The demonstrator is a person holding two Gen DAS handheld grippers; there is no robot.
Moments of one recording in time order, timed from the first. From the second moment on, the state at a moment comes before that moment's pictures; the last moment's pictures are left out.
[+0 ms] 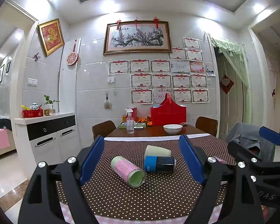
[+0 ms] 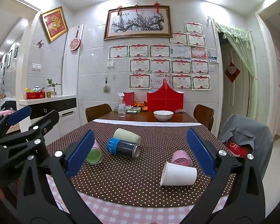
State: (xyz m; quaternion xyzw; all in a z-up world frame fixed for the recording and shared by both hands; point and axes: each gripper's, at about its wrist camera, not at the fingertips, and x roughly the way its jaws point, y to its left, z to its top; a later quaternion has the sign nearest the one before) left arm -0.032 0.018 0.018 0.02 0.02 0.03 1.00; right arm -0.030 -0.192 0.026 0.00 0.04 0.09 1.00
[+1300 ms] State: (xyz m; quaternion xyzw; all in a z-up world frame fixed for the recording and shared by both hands) left arm -0.005 0.014 0.005 0.03 0.05 0.03 1.00; right arm -0.004 -0.195 0.008 0.01 0.08 0.09 0.99
